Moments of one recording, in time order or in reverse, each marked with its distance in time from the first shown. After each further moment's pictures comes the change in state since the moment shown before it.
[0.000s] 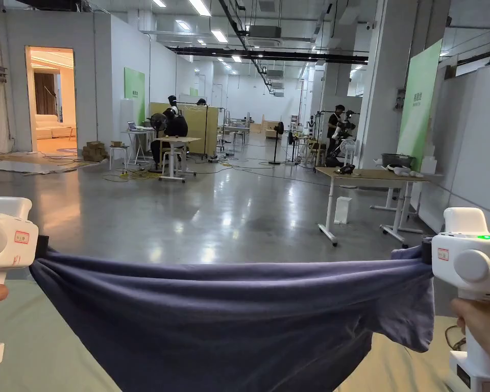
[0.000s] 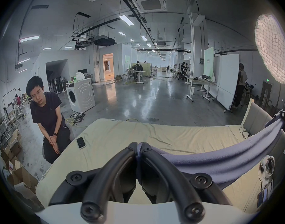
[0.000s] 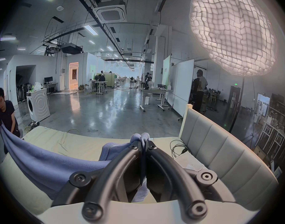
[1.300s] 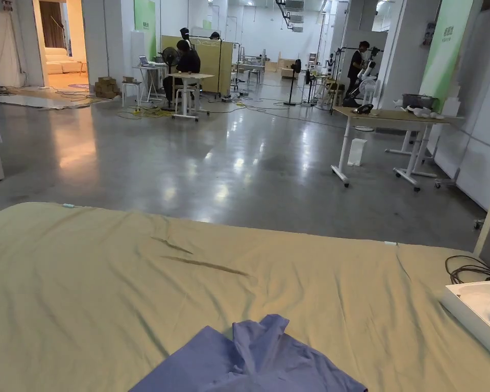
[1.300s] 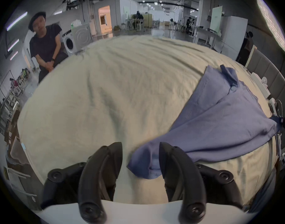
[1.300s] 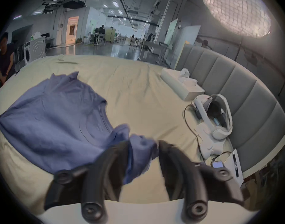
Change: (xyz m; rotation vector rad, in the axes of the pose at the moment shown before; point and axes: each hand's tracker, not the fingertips) left arm -0.050 -0.426 0.078 -0.441 0.007 0.000; right arm 0.012 -0.391 0.160 -0.360 -0.056 0.169
